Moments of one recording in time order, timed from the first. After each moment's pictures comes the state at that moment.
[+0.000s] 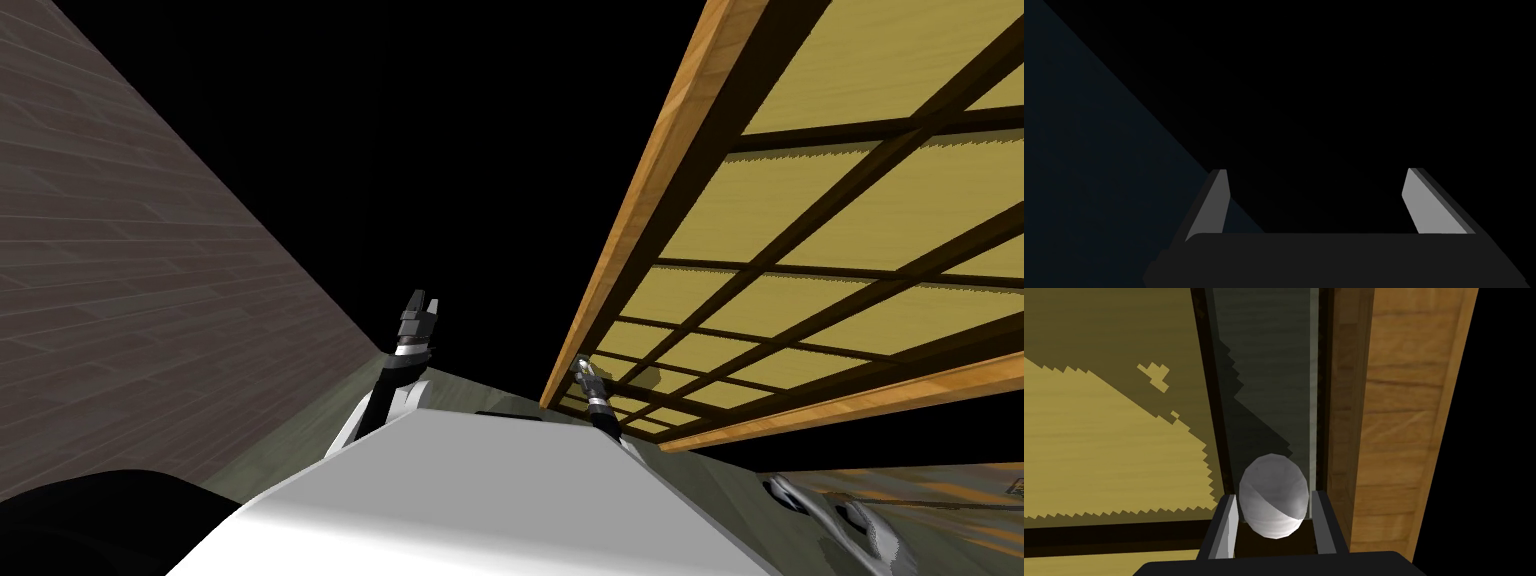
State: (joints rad) arm 0.02 -0.14 -0.46 -0.69 0.40 -0.92 1.18
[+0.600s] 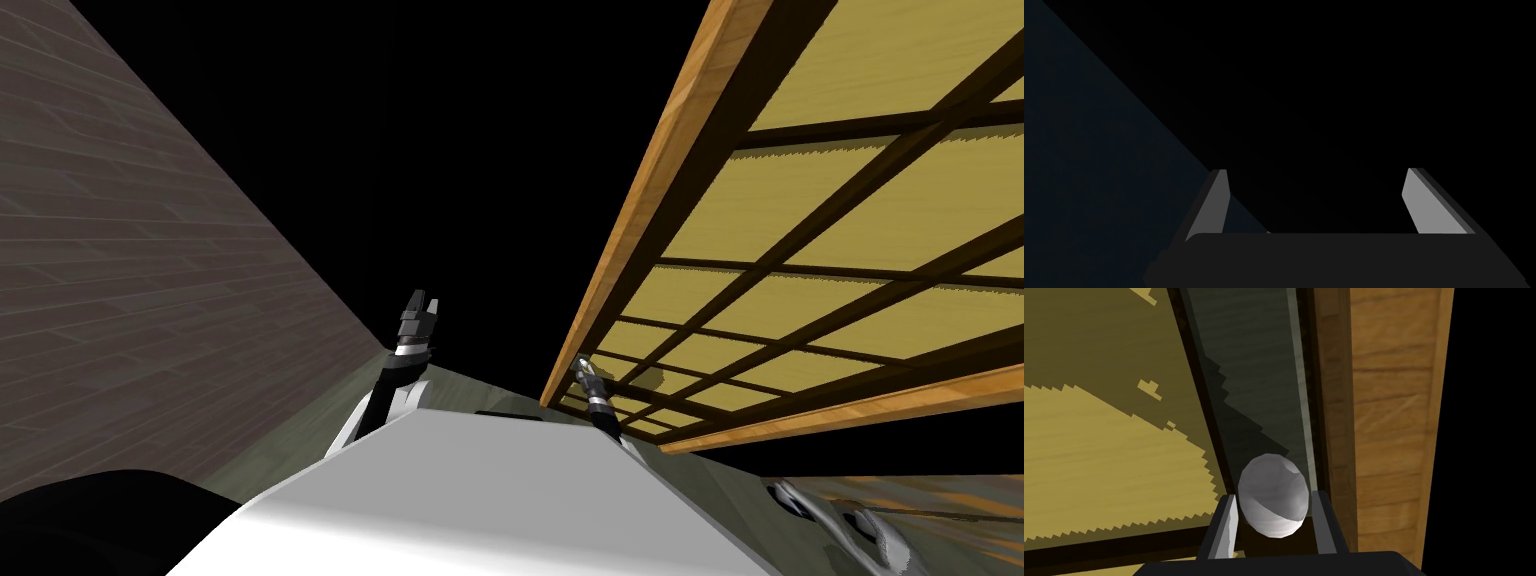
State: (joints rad) arm 0.02 -0.14 -0.45 -0.68 0.37 -0.92 1.08
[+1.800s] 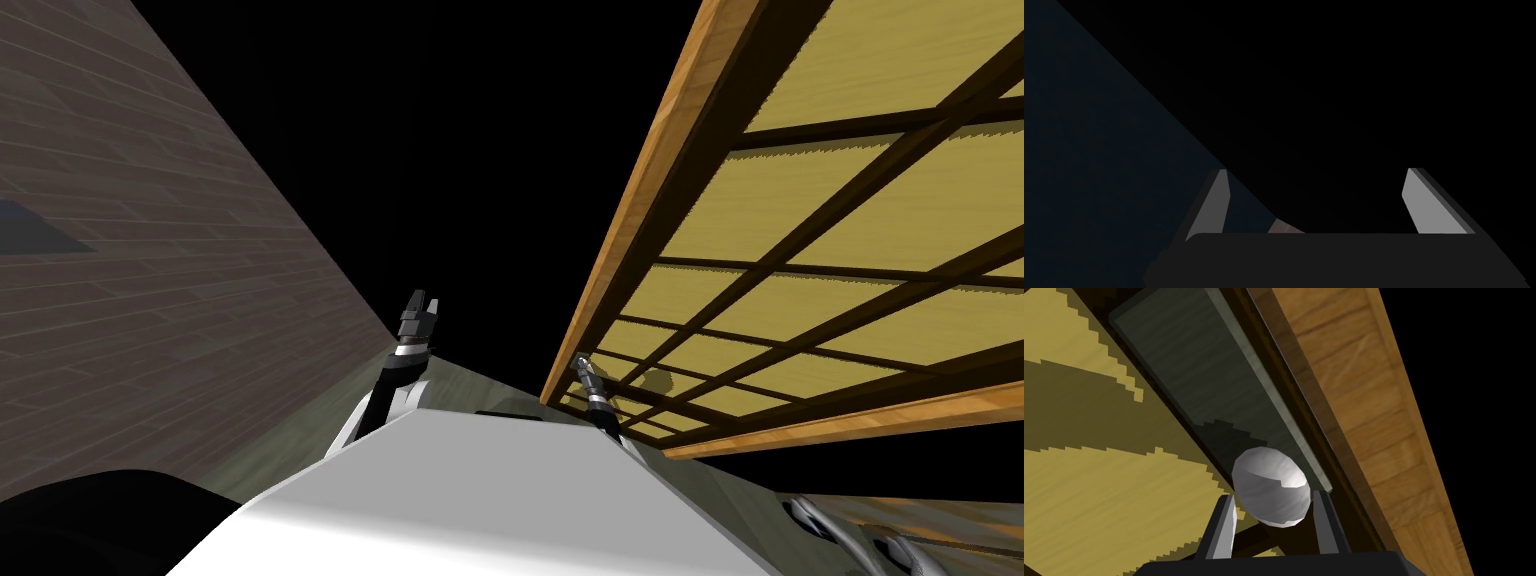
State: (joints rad) arm 0.01 -0.15 -0.41 -0.68 0.28 -0.91 0.78
